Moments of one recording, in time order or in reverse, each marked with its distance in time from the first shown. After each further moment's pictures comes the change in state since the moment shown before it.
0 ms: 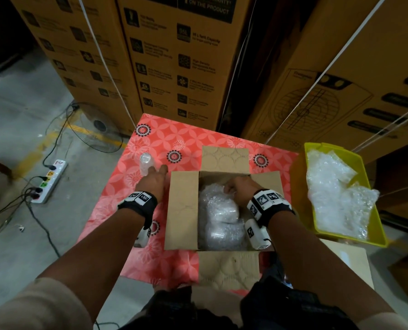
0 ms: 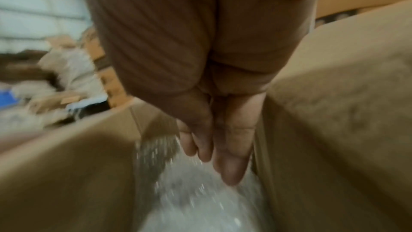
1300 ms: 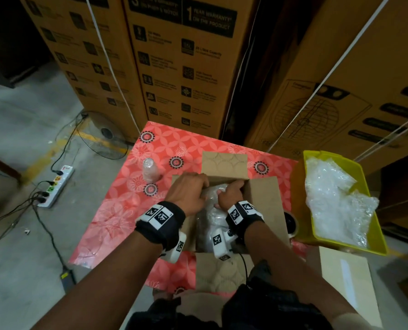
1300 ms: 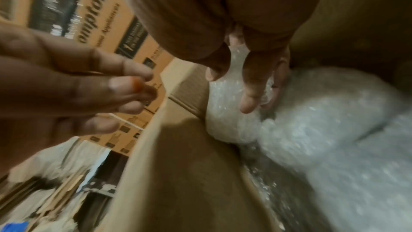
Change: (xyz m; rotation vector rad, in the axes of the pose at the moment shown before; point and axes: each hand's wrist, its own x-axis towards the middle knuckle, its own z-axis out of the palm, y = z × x) left_hand -0.068 0.108 -0.059 -0.165 0.013 0.307; right_hand 0.027 -0.032 0.054 0.768 0.297 0.407
